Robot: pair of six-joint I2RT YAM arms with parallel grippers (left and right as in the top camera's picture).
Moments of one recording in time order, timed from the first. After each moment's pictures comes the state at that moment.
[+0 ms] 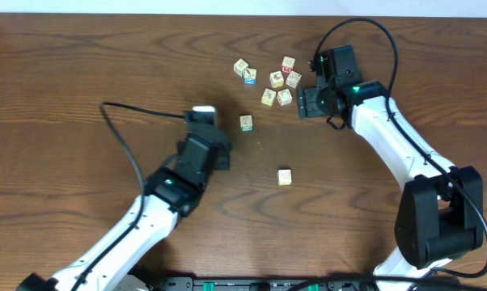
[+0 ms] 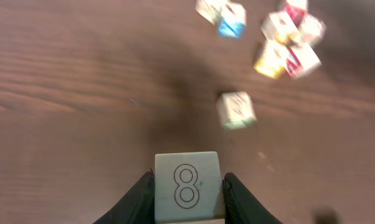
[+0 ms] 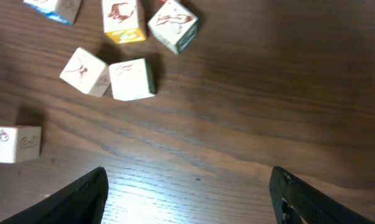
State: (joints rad) left arm -0.58 1.27 0.72 -0.21 -0.26 -0.48; right arm 0.26 1.83 1.35 -0.57 0.00 0.13
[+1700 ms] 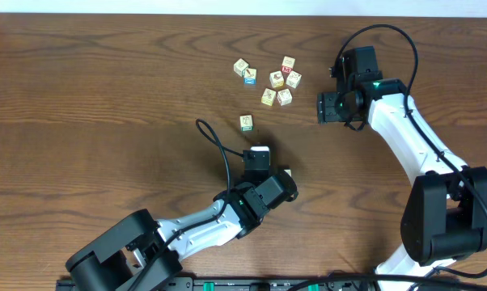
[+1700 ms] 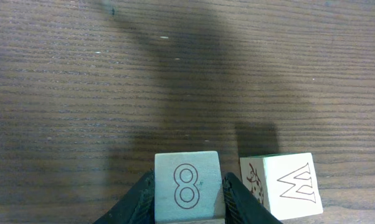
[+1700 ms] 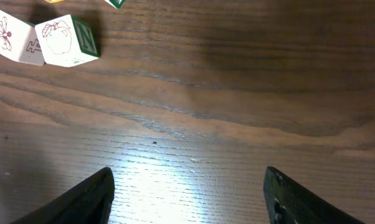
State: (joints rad) left arm -0.98 1.66 0.72 -0.03 -0.41 -0.88; right arm 0.17 1.83 1.35 -0.70 -0.03 0.12
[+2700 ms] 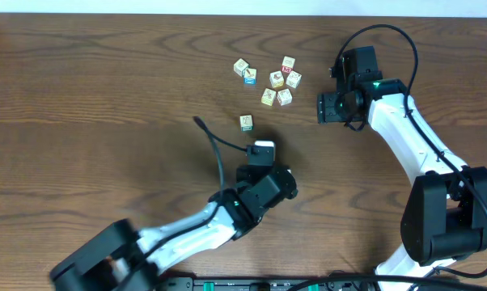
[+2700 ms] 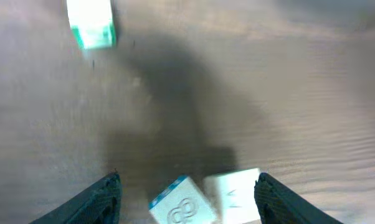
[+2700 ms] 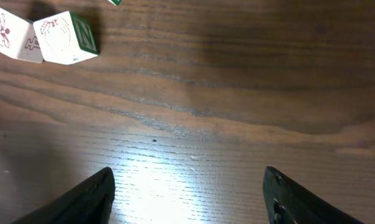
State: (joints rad) left arm -0.97 1.57 0.72 0.02 -0.41 -0.78; right arm 0.17 1.83 1.35 -0.71 -0.03 0.13
